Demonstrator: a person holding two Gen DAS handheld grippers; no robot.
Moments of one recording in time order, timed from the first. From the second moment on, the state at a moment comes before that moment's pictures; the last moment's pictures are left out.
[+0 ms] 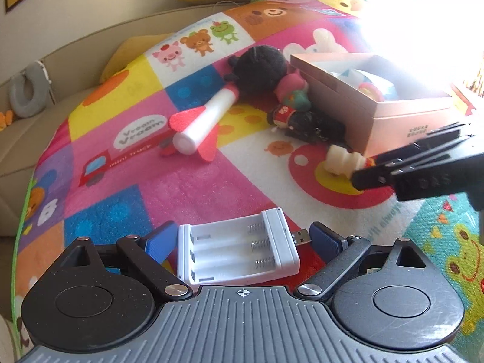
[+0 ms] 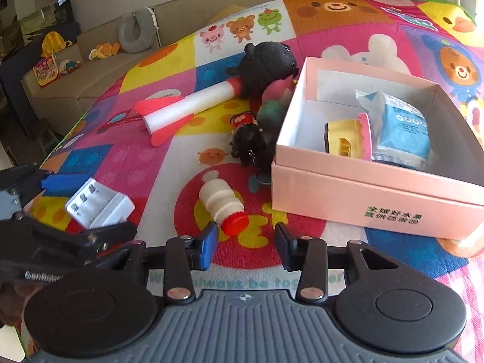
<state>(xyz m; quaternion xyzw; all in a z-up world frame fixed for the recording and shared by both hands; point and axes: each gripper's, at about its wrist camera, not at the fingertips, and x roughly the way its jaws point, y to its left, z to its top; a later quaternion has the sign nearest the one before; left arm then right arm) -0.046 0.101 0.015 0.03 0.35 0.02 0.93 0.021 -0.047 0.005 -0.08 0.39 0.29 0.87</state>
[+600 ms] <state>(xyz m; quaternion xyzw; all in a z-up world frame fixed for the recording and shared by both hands) -0.050 -0.019 0.006 0.07 0.33 -0.12 0.93 -0.048 -0.161 0.050 -0.18 0.41 0.23 0.86</state>
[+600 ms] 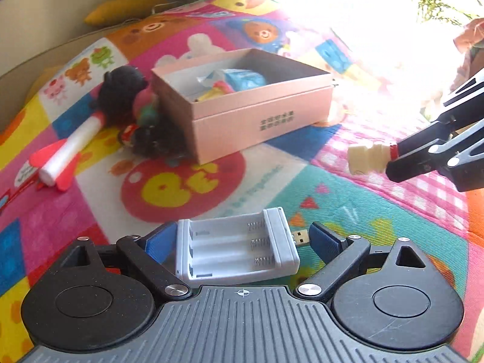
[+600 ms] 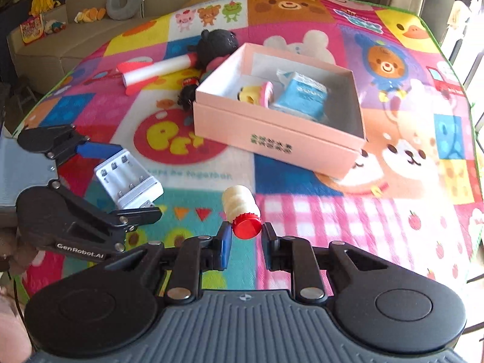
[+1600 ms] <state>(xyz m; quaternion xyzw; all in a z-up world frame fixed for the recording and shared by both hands) -0.048 -0.015 -0.003 0.04 0.32 -0.09 0.94 -0.073 -0.205 0.031 -0.11 0.38 0.14 0.91</state>
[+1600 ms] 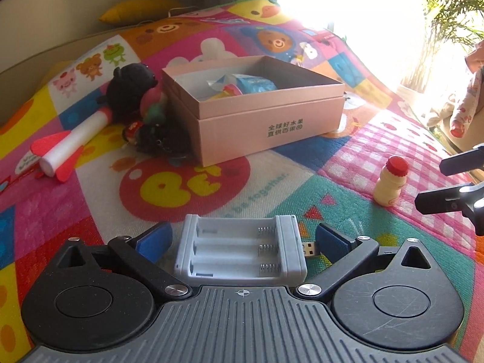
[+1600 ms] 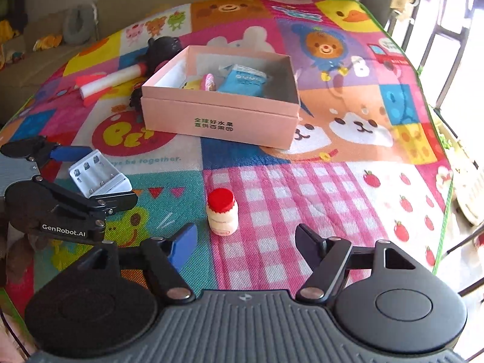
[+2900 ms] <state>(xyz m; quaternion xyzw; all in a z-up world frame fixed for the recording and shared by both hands) -0.061 -0.018 0.001 0.04 0.34 -0.08 0.93 -0.083 -0.207 -0.005 -0.03 0.31 0.14 0.94</state>
